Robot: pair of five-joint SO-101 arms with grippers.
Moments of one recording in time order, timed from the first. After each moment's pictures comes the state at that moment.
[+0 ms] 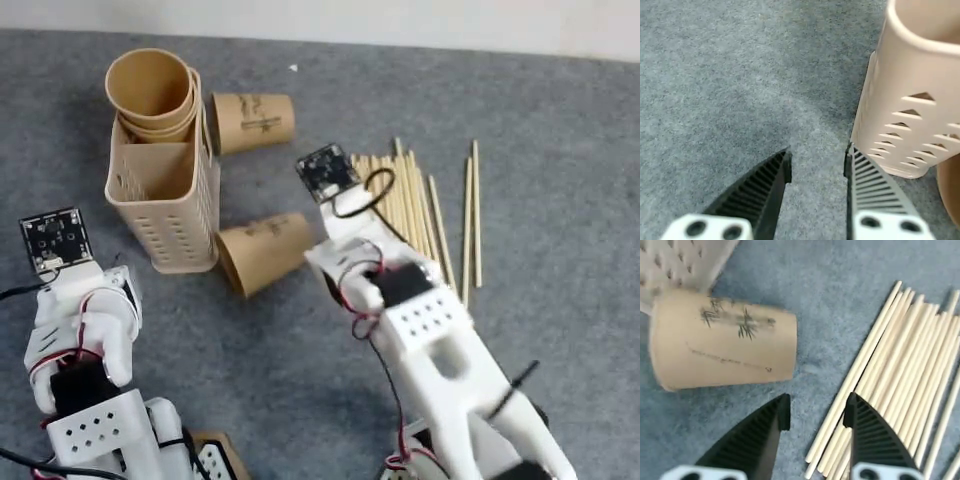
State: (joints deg) left arm -29.6 -80.2 71.4 55.3 0.0; right arm -31.0 -35.9 46.3 41.5 6.8
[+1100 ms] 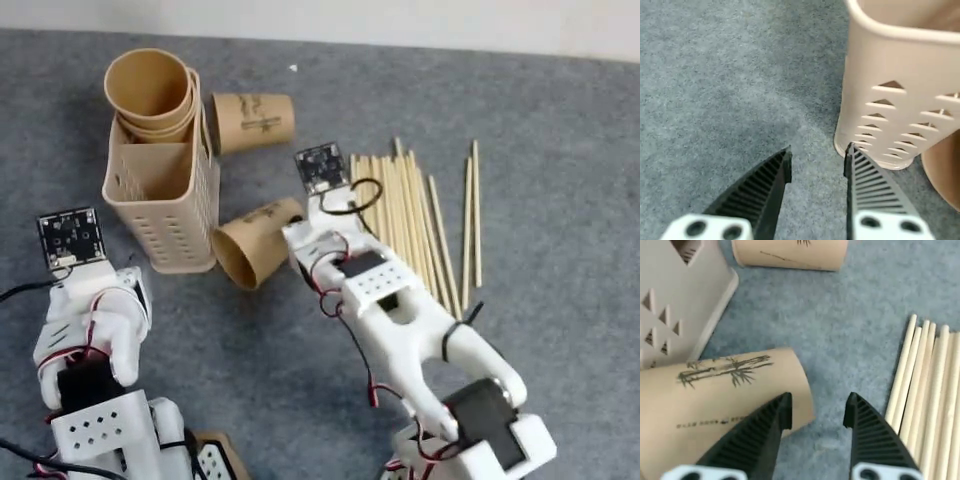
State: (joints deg) left arm -26.2 -80.2 72.7 55.1 0.0; right arm -32.7 -6.2 43.6 15.6 -1.8
